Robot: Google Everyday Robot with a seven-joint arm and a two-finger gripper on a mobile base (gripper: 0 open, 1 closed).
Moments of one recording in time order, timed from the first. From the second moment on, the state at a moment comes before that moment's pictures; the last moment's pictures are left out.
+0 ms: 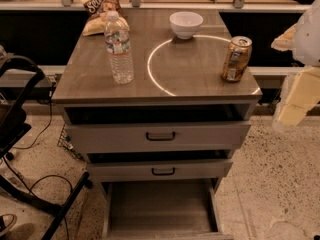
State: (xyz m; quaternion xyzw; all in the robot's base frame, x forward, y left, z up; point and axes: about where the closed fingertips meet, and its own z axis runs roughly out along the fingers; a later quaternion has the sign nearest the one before) arm 0.438 -0.217 0.976 -0.60 0.78 -0.03 0.16
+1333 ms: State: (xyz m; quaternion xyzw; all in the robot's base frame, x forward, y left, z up) arm 0.427 -0.238 0.915 -0.60 0.78 -0.03 0.18
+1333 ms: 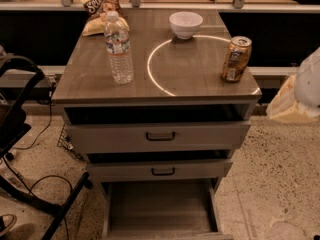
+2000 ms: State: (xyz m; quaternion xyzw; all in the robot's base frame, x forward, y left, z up) arm 0.381 -0.242 0.809 -0.61 0.77 -0.09 0.18
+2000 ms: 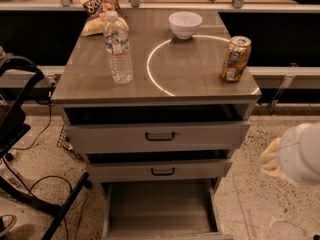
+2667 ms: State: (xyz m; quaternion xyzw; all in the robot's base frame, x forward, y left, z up) arm 0.319 -0.241 0.706 -0.58 0.81 -0.09 0.09
